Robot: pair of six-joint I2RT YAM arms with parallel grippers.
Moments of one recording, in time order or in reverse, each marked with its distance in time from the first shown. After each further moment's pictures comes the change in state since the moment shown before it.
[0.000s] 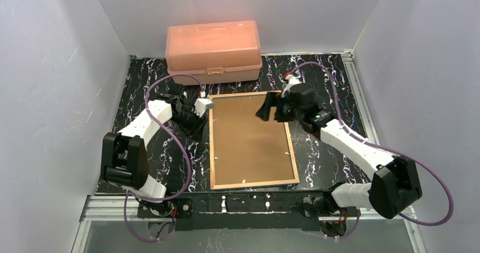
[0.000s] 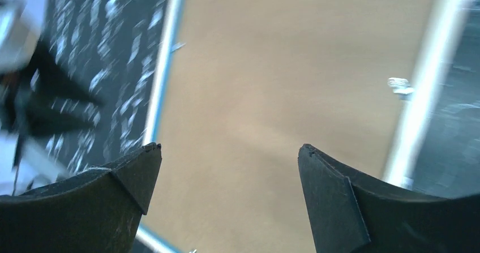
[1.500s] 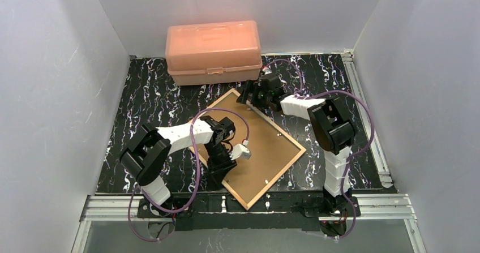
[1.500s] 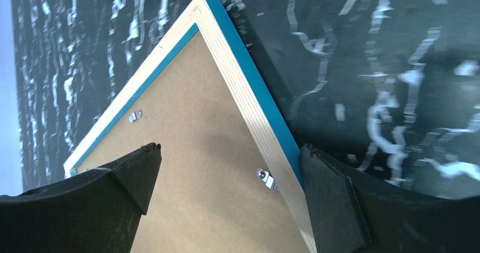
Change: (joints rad) left arm -0.565 0.106 -0.151 -0.045 0.030 0.006; right arm -0.094 0.723 0.340 0.332 0.027 0.169
